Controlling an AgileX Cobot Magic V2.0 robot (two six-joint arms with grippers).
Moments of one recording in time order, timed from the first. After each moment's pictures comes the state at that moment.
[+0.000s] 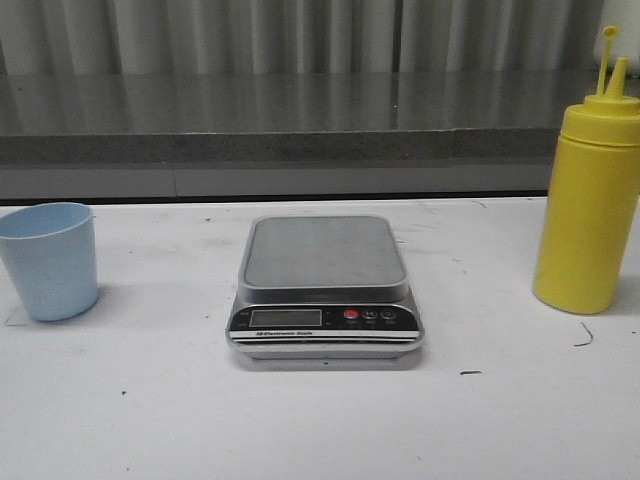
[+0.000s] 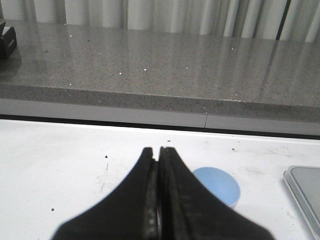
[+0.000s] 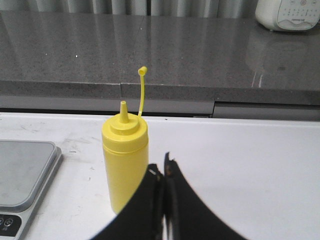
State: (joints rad) left arm 0.04 0.36 -0.38 0.00 0.25 -0.08; right arm 0.01 0.37 -0.48 0.03 0.38 0.01
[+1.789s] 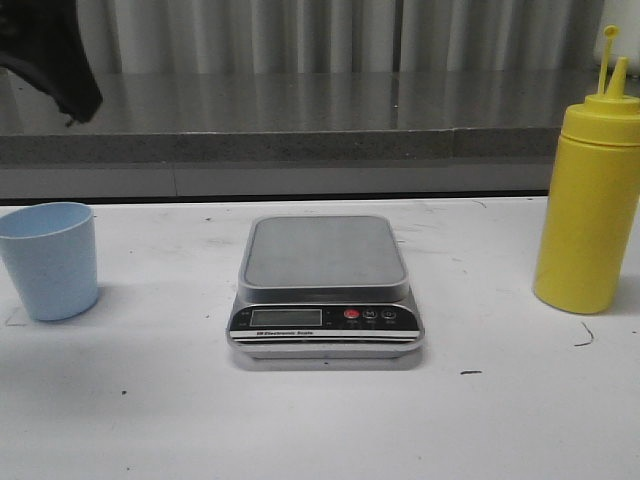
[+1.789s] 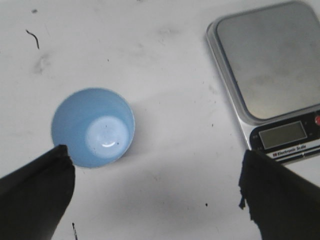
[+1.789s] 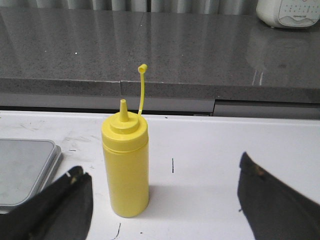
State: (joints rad) left arm -0.32 1.39 -1.10 0.00 0.78 -0.08; right arm 0.01 0.37 -0.48 0.03 0.38 0.01
